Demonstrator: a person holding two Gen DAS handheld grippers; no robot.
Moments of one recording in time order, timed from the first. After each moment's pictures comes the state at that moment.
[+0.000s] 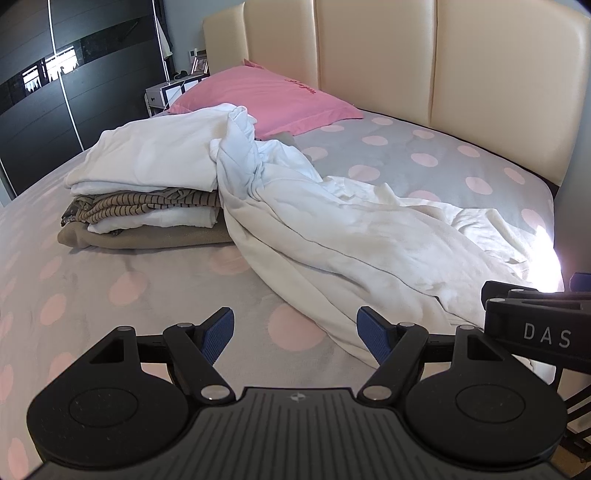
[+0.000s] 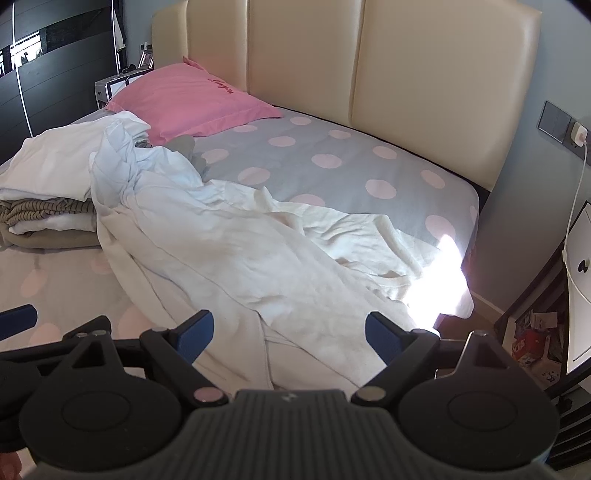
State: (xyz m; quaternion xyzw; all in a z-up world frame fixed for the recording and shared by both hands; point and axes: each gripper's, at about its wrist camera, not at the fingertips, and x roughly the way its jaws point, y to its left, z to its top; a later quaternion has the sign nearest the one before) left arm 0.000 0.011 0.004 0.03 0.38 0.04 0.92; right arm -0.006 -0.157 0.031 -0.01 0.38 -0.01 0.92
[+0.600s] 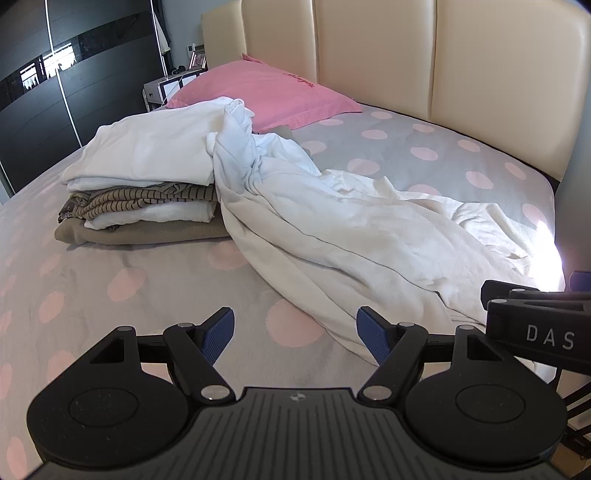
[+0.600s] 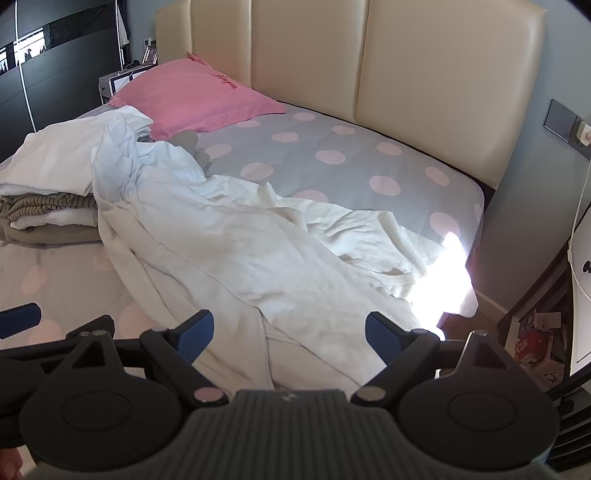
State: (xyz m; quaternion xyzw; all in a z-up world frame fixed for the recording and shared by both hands) left arm 0.004 0.008 0.000 0.03 0.39 0.04 0.92; right arm -0.002 -0.159 0.026 -0.02 0.39 0.00 0.92
